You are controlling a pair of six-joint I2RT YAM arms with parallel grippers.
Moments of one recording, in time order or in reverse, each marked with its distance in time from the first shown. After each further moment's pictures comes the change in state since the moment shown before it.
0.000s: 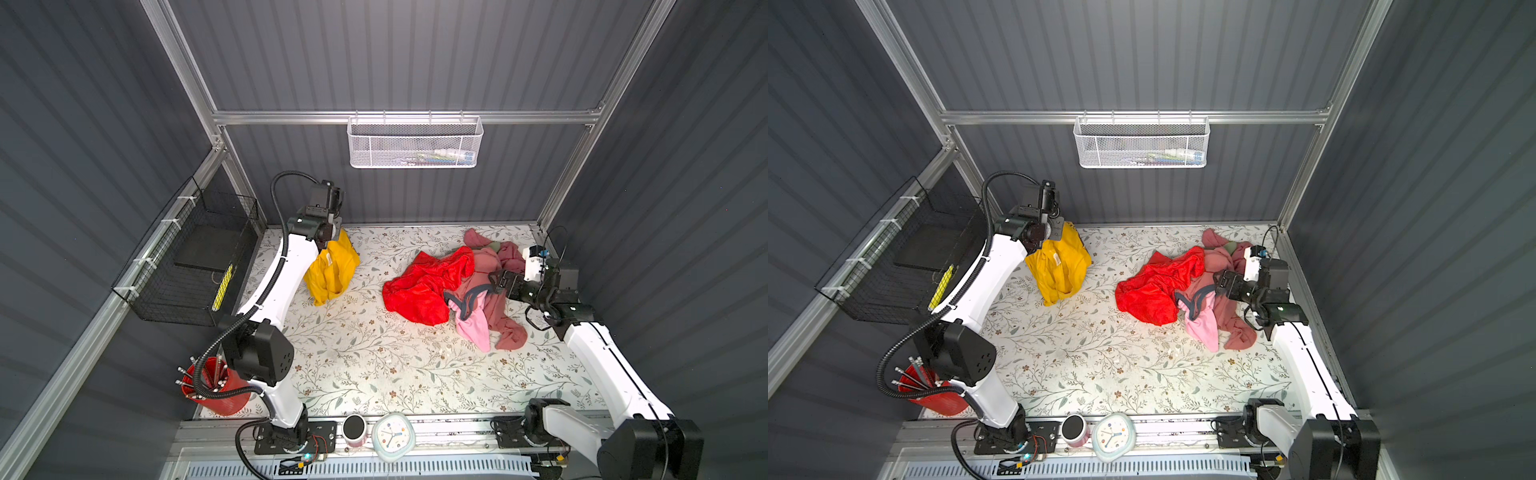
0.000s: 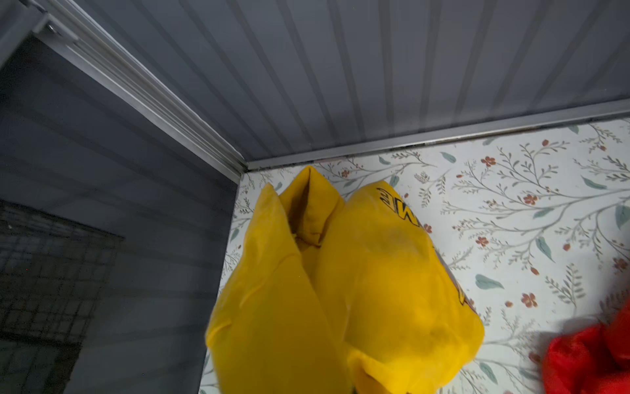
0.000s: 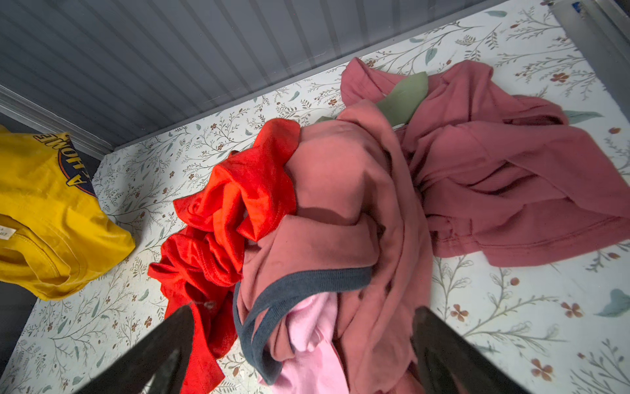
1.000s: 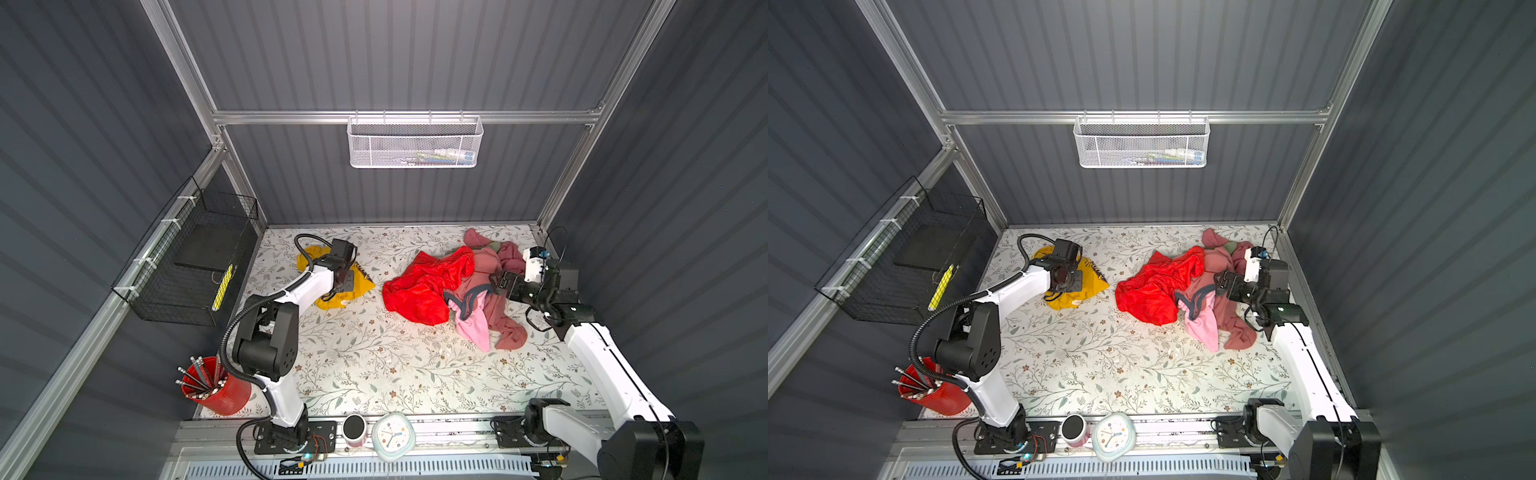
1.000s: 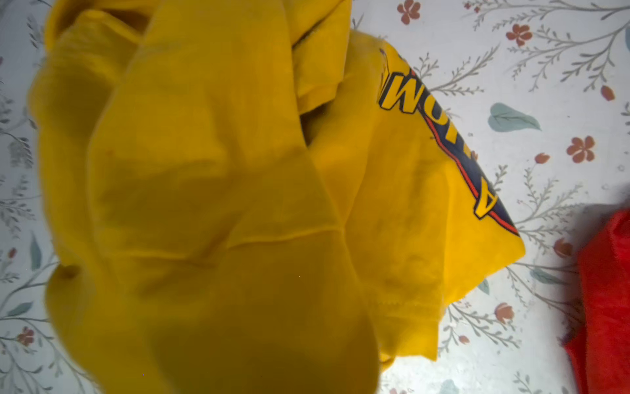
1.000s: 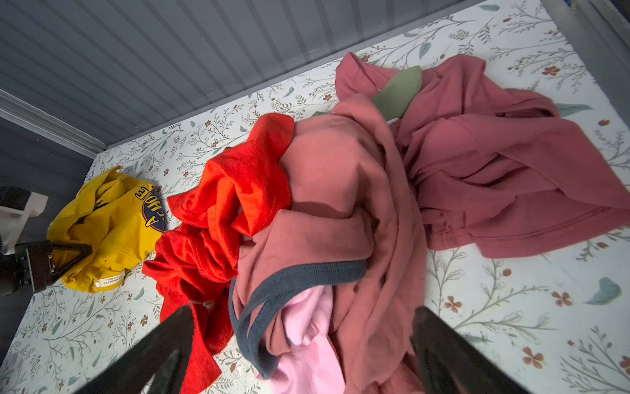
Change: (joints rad) left arm -0.024 0.024 -0.594 0.192 0.245 -0.343; right arm 0.002 -0.002 0.000 -0.019 0.009 0.001
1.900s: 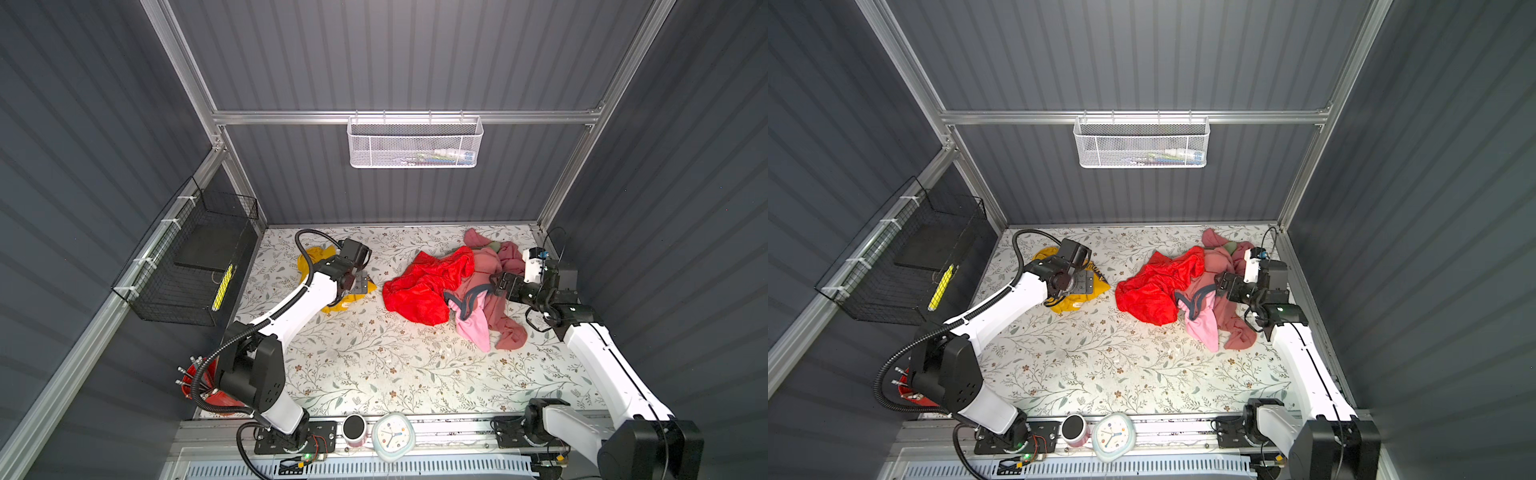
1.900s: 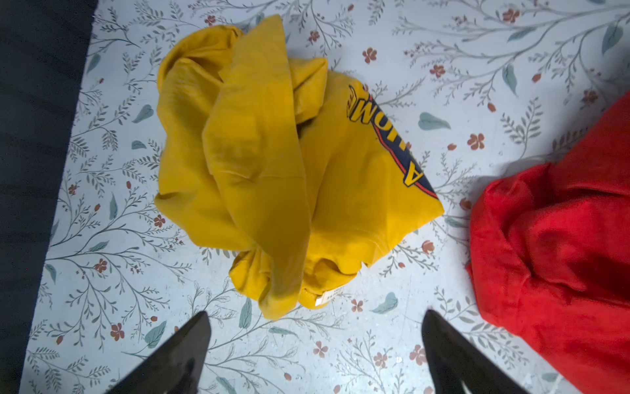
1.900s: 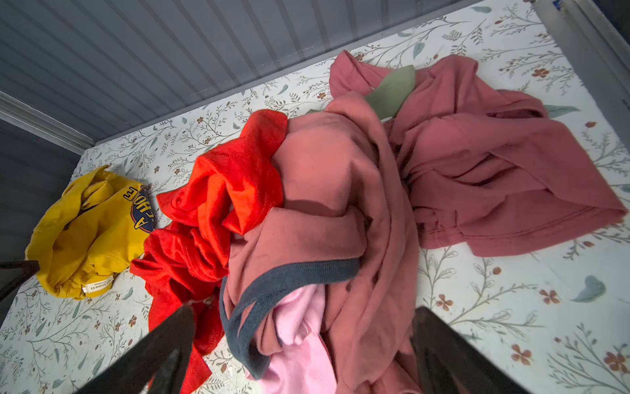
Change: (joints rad) left arm -0.148 -0.198 0.026 -0.180 -0.176 -0.074; right arm 0.004 -0.002 -0.006 -0.001 0.023 -0.020
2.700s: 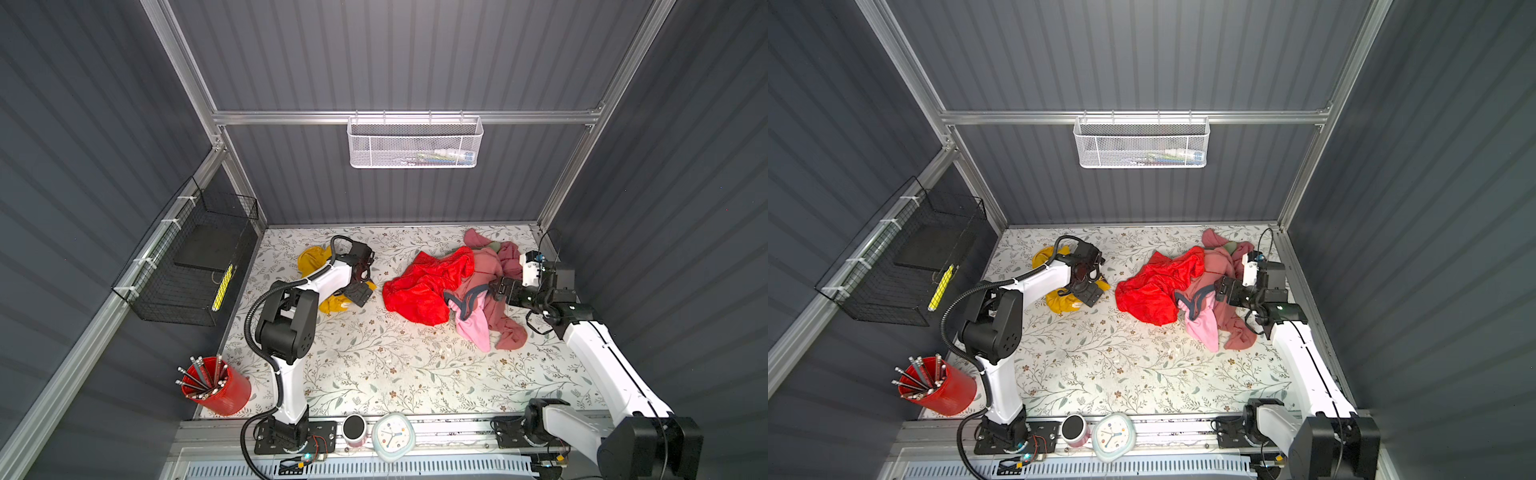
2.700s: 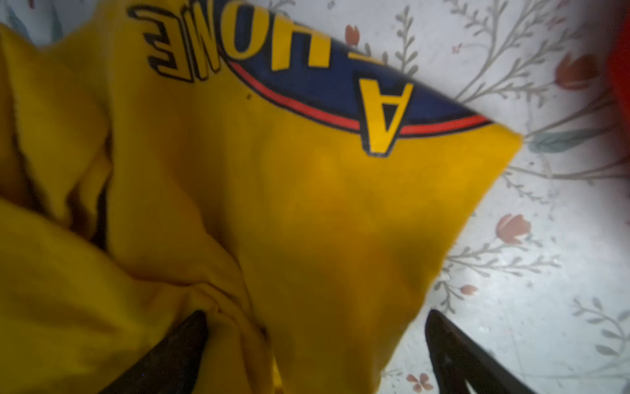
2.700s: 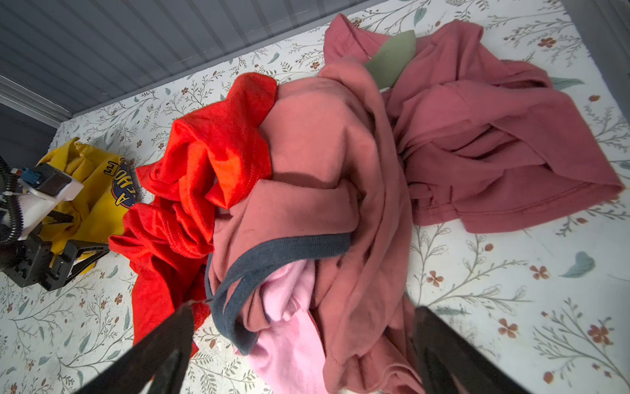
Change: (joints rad) left arm 0.086 0.385 0.126 0.027 0.172 0.584; right arm 0.000 0.016 0.011 -0.081 0.005 -0.046
